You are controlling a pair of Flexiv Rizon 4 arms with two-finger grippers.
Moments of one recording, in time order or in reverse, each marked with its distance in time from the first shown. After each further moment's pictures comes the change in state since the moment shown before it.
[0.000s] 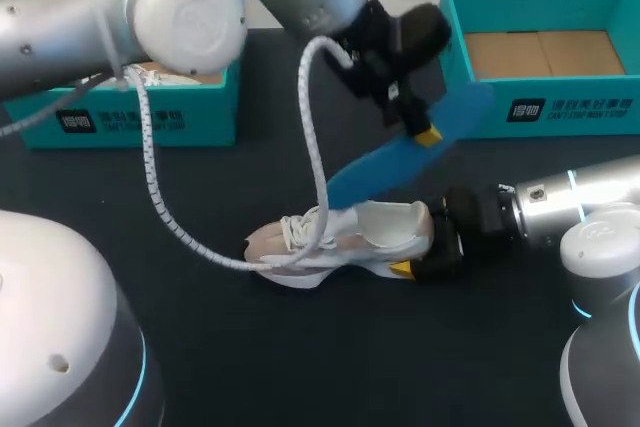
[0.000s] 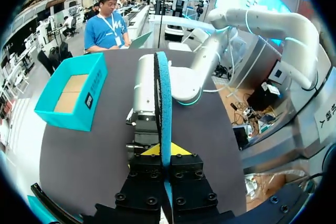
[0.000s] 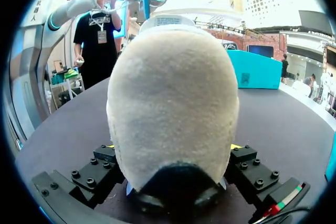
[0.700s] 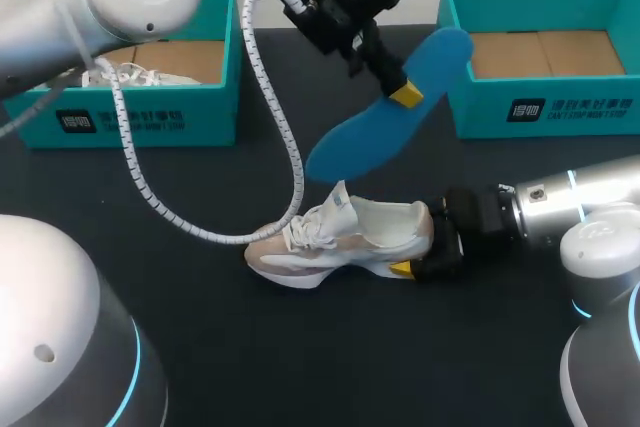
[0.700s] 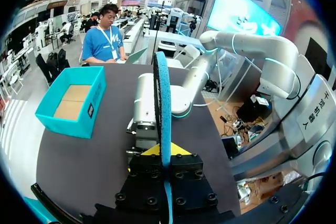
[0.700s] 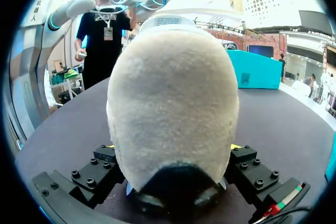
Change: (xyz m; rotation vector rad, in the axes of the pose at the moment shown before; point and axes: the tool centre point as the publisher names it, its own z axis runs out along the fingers) left arm -0.007 -0.005 -0.047 0.102 0.076 -0.005; right arm 0.000 0.000 0.000 0.000 0.000 0.000
